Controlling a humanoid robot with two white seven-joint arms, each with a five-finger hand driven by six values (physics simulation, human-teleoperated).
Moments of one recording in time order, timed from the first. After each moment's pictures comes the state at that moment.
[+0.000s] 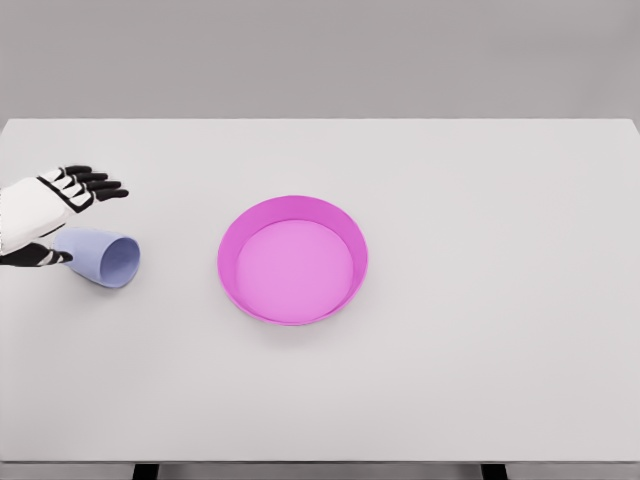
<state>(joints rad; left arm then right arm) -0.10 0.99 -0.17 -1.58 -0.50 -0.61 -0.15 0.03 0.00 0.02 0.08 -0.11 -0.24 -0.02</state>
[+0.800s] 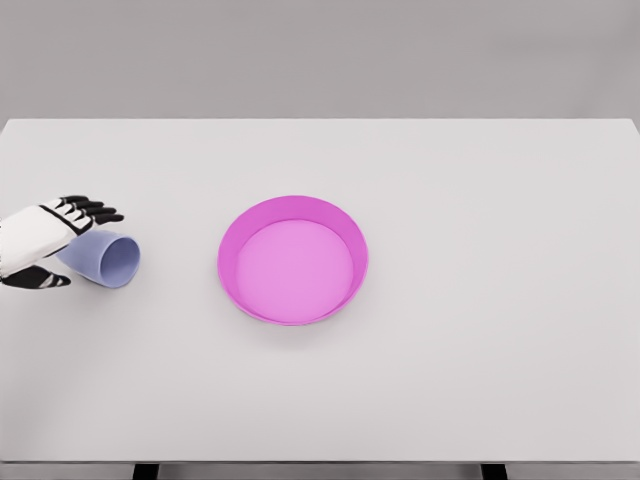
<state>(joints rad) -0.11 0.94 -0.23 -1.45 -0.52 -0.61 -0.14 0.03 0.00 0.02 0.08 -0.11 -0.24 -0.02</state>
